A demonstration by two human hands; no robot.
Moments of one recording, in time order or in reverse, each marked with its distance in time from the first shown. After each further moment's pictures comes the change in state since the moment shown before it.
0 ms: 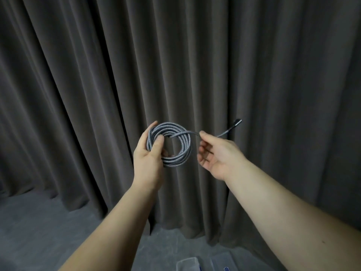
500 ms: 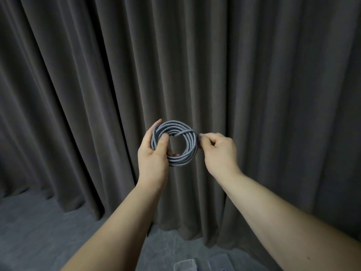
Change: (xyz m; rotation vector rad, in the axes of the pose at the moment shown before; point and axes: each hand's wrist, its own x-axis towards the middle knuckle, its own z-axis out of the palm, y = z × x) left_hand 0.000 0.002 0.017 0.013 0.001 0.044; right_hand 0.015 0.014 -0.011 -0.789 0.143 -0.817
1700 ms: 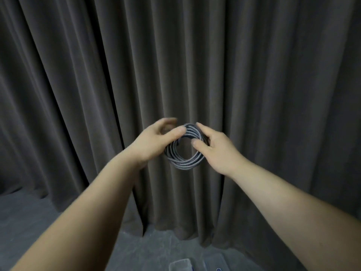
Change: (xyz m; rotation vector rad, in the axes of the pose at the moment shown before) left_hand 0.038 0.032 -0.010 0.432 -0.519 -0.167; right_hand 0.010 -0.011 -0.025 -0.132 -0.442 -0.076
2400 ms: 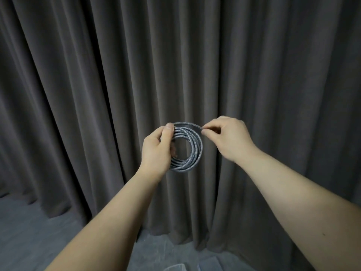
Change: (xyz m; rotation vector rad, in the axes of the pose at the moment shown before) left_hand -0.010 -0.011 0.040 -0.222 0.367 0.170; right_hand 0.009 -0.009 -0.039 -0.375 0.247 -0.110
